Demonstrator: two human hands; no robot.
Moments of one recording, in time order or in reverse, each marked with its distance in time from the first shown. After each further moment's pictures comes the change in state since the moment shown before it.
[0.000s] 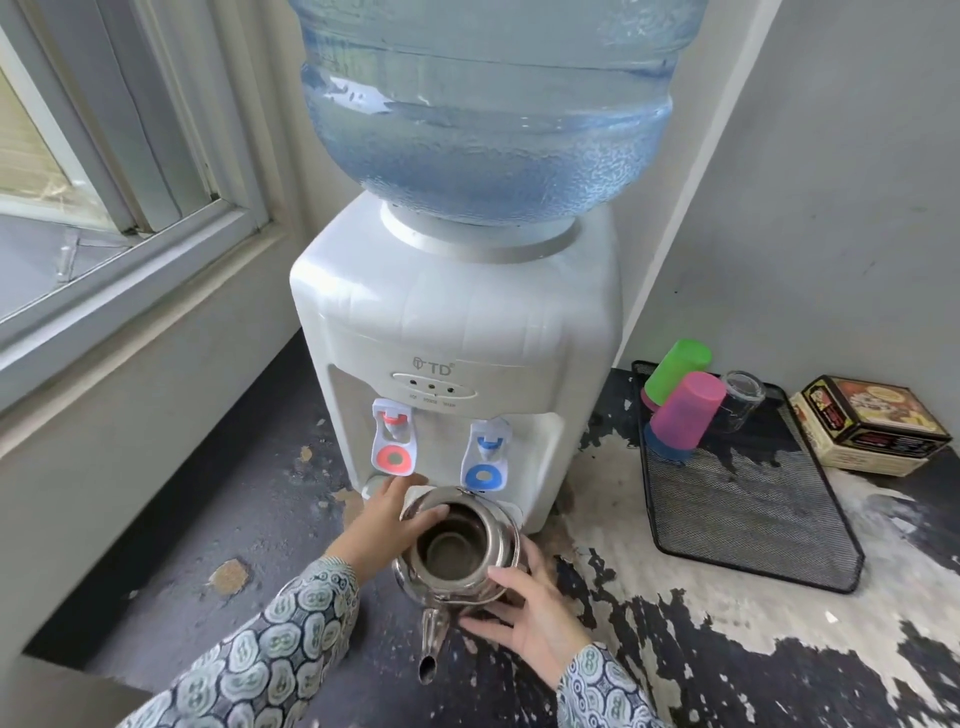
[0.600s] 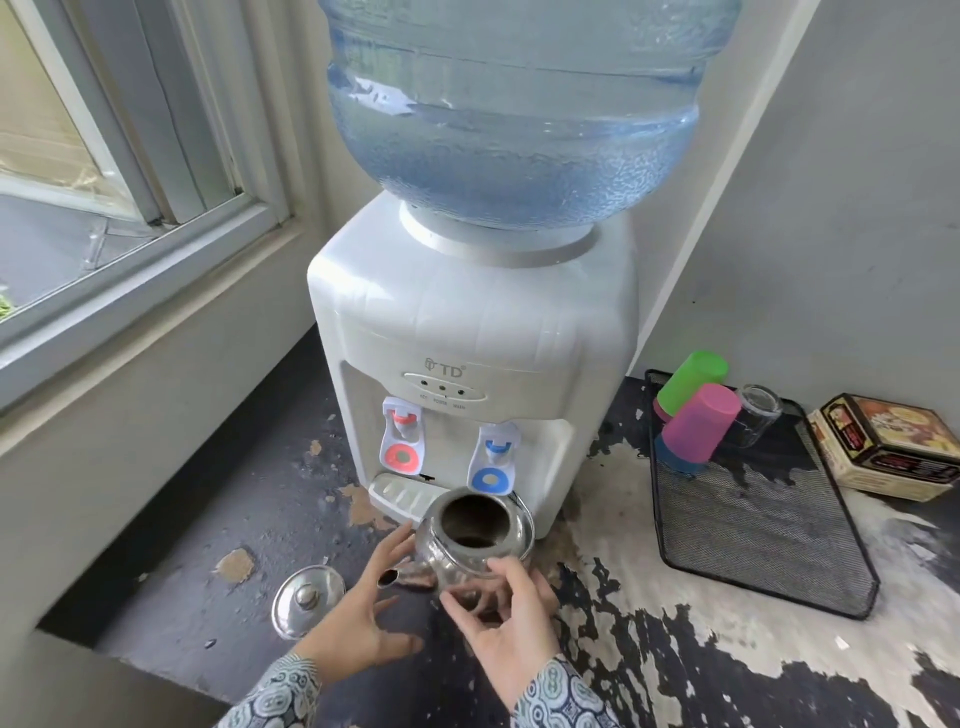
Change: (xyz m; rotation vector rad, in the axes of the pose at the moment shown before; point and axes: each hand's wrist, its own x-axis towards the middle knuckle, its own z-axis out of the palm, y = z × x) left_hand -0.059 -0.054 0.031 -0.376 -0.209 0.045; right_hand -0.012 0.005 0.053 0.419 0.344 -0.053
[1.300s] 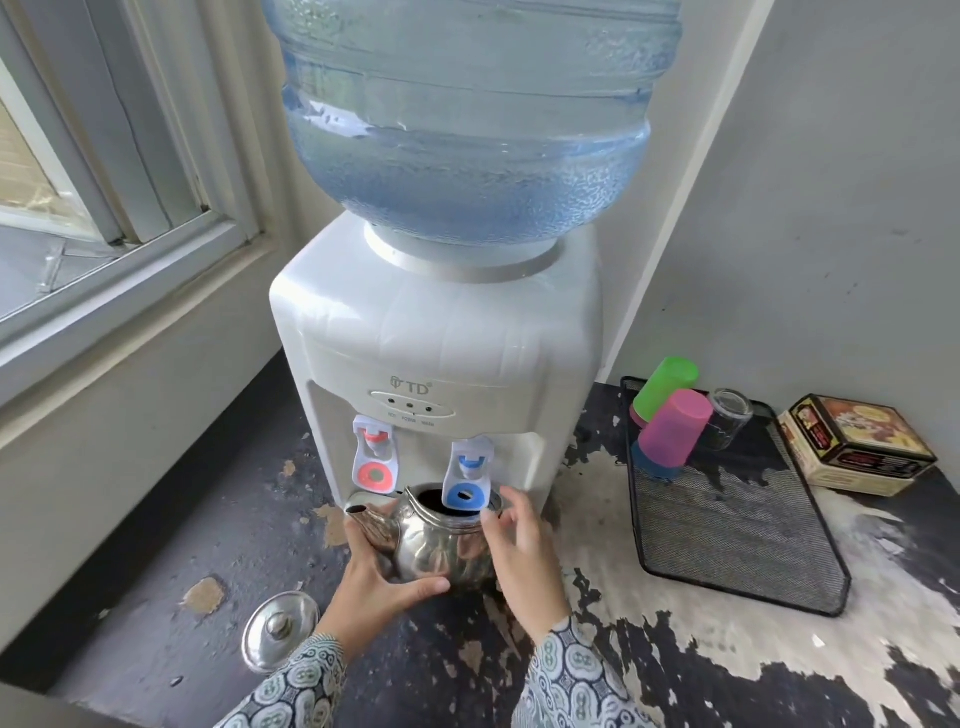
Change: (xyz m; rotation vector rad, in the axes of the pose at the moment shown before) left_hand 0.038 0.041 0.016 -0.162 0.396 0.062; right_hand 0.024 -0.053 0.011 -1.284 -0.070 -0.870
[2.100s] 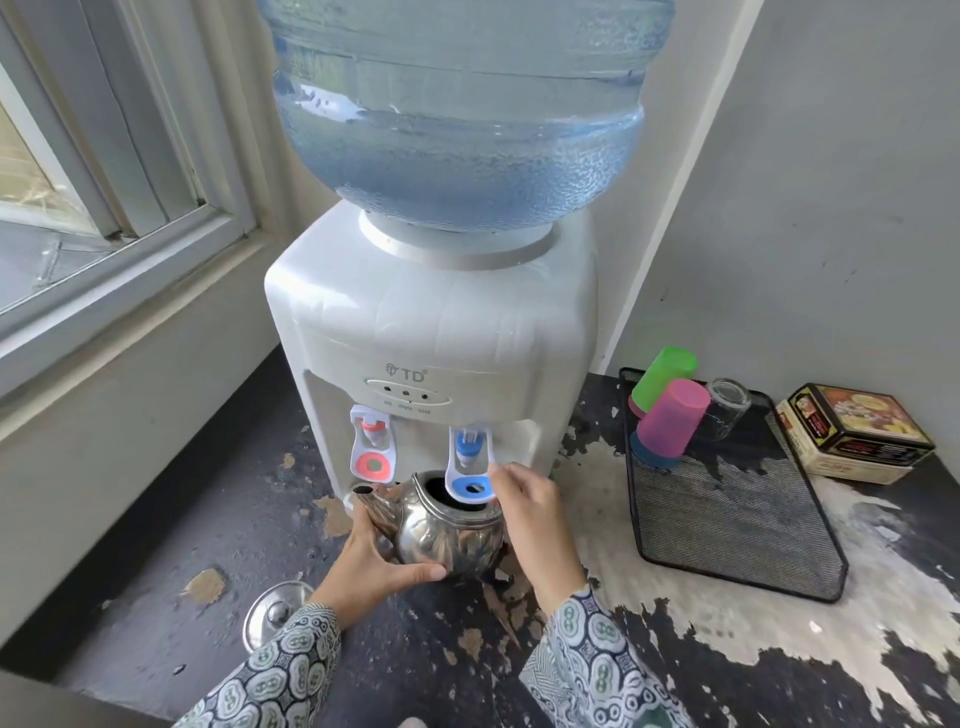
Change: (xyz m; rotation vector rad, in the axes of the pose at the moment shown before) left_hand 0.010 0.002 -0.009 0.090 -0.104 0.025; right_hand 0.003 -0.038 -0.022 0.209 -0.005 -0.055
